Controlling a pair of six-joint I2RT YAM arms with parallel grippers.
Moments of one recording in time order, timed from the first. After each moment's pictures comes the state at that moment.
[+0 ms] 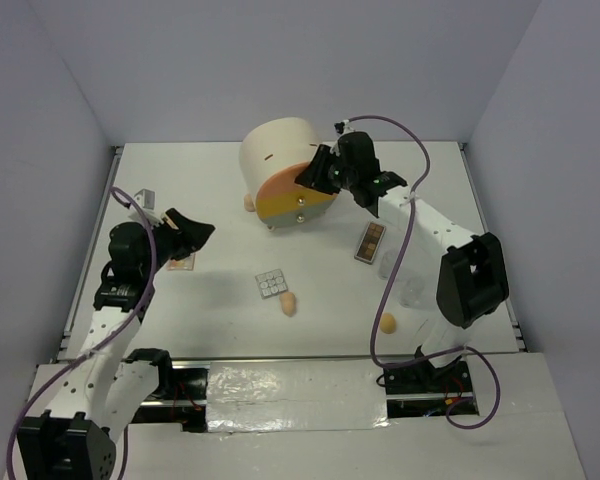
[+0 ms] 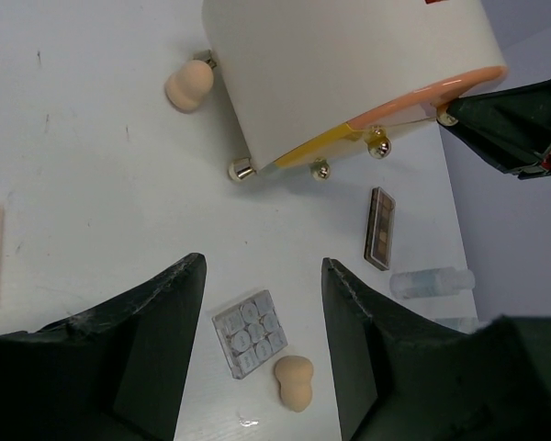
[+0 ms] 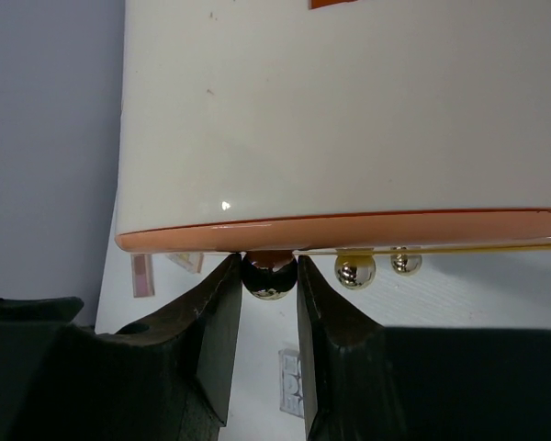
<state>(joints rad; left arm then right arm) -0.02 0.78 0.58 -0.07 0.33 -0.67 0.46 1.70 1.41 -0.17 -0.22 0.67</state>
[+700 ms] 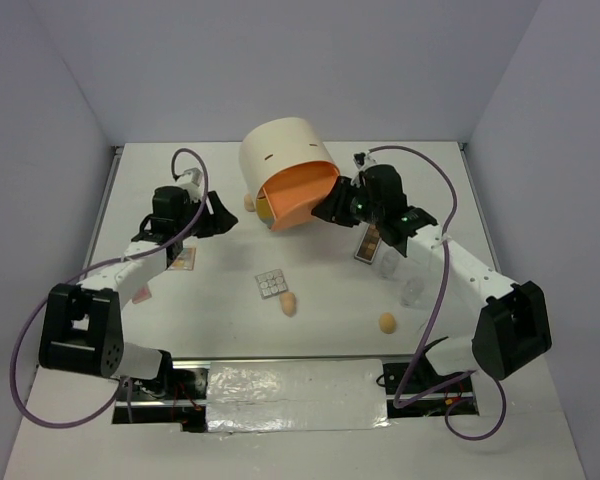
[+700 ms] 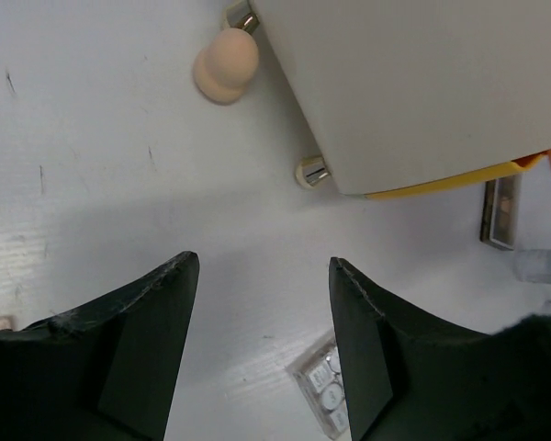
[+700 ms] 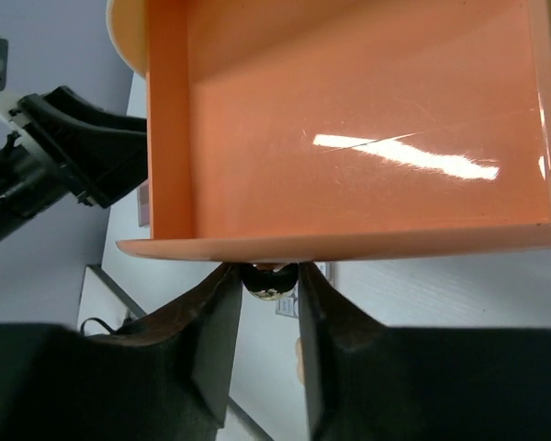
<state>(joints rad) -0.12 1.35 0.77 0.07 0.31 -0.44 0.45 1.36 1.04 -0.14 -0.28 0.67</state>
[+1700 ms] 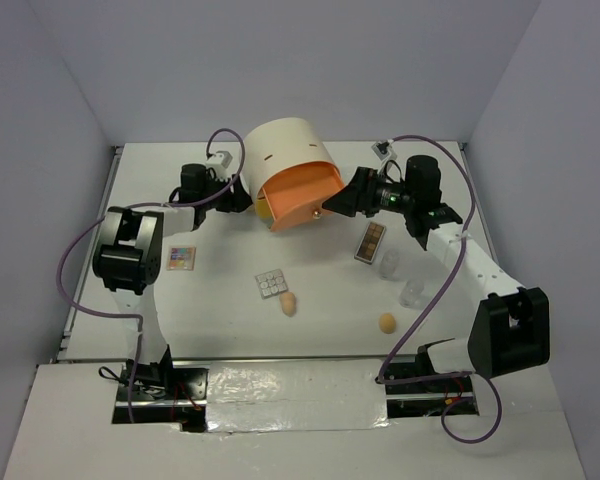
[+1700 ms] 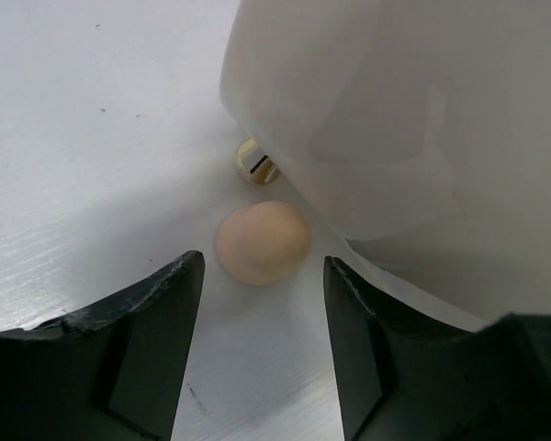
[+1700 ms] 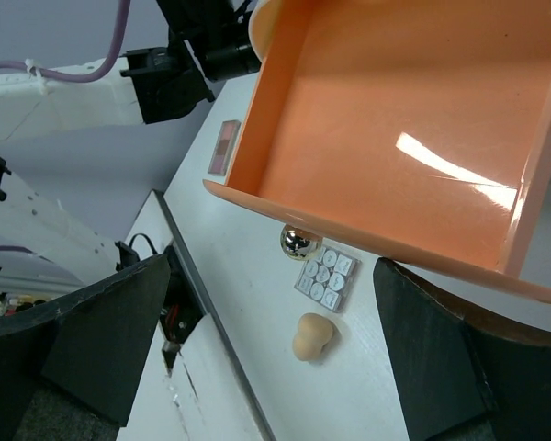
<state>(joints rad) -0.11 1.99 1.16 0.34 0.46 -0.19 0.20 1.34 0.99 0.04 -0.84 0.54</state>
